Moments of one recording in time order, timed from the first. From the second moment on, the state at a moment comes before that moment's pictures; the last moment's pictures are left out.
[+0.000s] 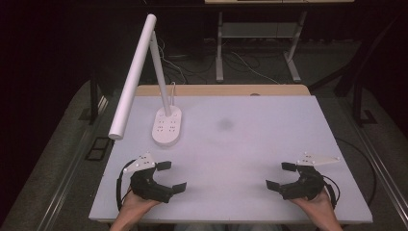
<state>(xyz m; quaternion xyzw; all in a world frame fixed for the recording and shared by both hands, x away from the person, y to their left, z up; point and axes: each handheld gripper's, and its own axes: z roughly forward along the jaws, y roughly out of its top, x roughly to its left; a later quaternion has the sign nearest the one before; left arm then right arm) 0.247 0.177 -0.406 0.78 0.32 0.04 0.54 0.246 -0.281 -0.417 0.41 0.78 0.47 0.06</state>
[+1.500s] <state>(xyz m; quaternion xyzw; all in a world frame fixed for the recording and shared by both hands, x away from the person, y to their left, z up) 0.290 0.211 -0.378 0.78 0.36 0.05 0.51 0.246 -0.285 -0.417 0.41 0.78 0.47 0.06</state>
